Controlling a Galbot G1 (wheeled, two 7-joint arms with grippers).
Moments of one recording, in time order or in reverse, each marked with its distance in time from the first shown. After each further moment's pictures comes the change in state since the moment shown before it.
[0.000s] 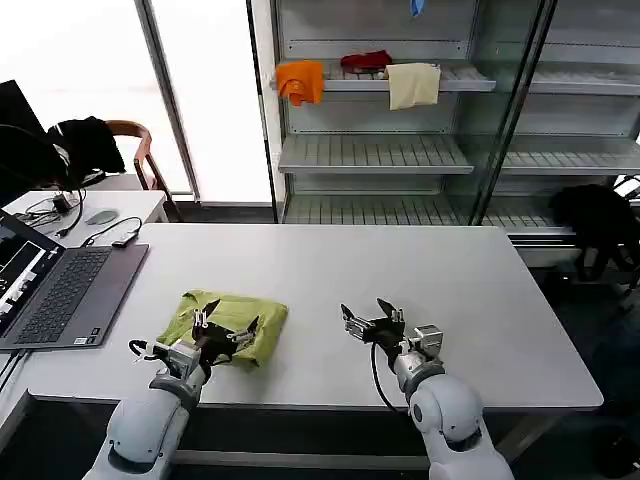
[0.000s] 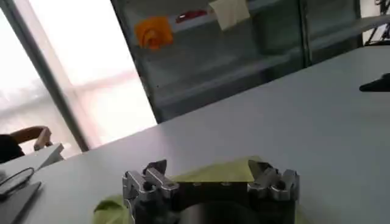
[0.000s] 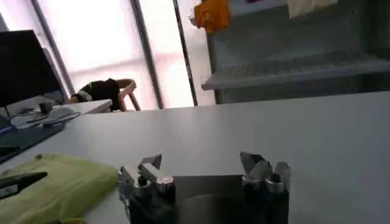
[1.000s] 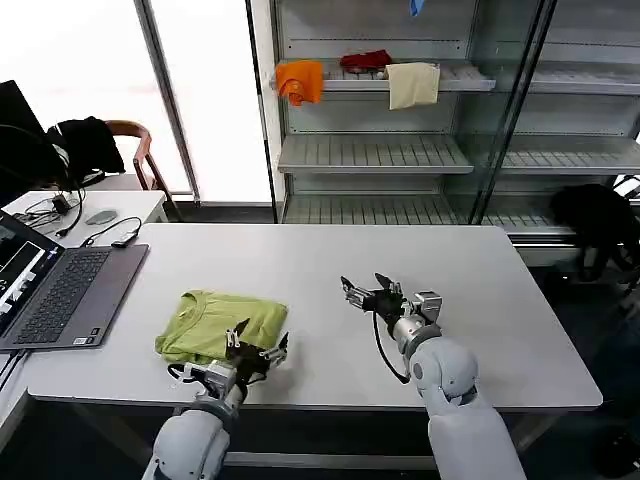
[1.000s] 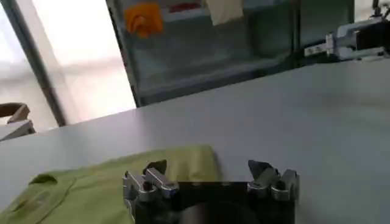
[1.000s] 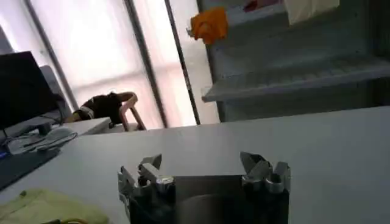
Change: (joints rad) left arm 0.044 -0.124 0.141 0.041 0.035 -0.046 -0.113; right arm 0.169 -0.044 0.012 -0.121 0.112 -0.002 0.021
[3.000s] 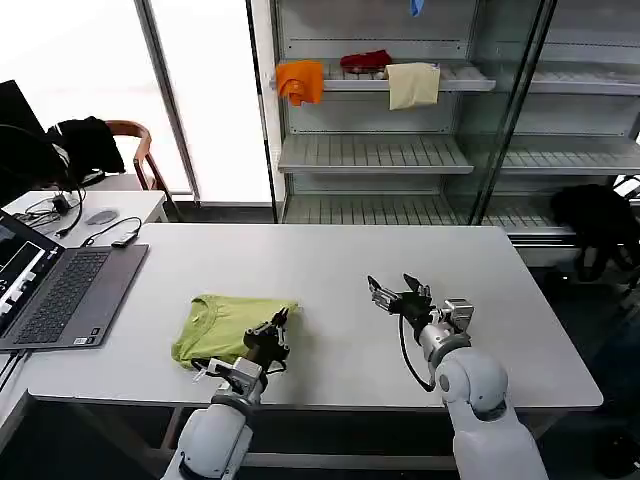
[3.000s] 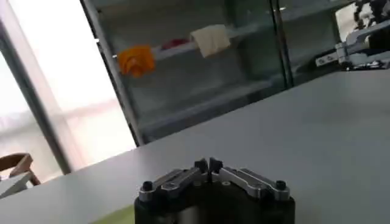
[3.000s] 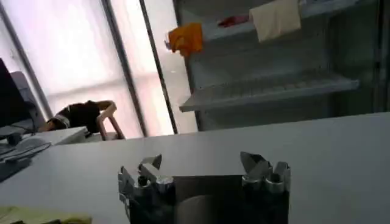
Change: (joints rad) left arm -0.059 -0.035 0.077 0.020 0.118 -0.092 -0.017; right arm -0.079 -0.045 0.066 0.104 0.017 0.001 0.041
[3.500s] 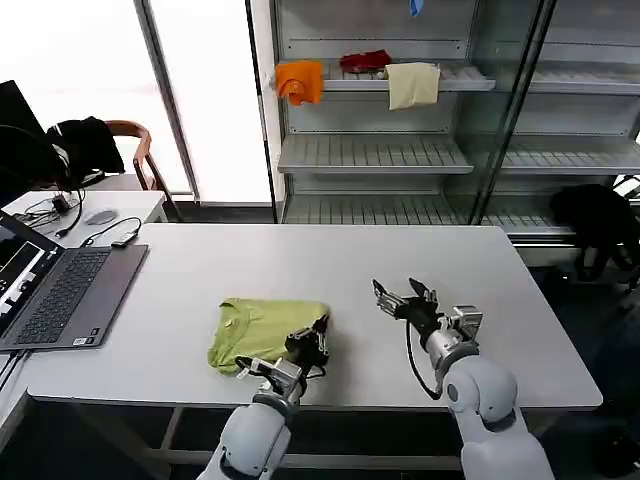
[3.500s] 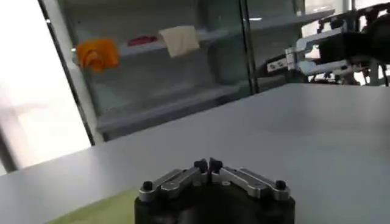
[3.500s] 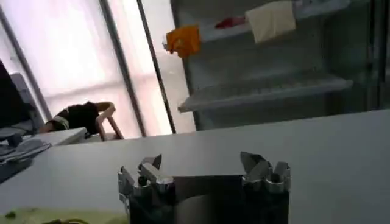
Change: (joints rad) left arm -0.038 -0.073 0.111 0.074 -0.003 0.002 0.005; right arm -0.045 -0.020 0.007 0.043 0.037 -0.003 0.015
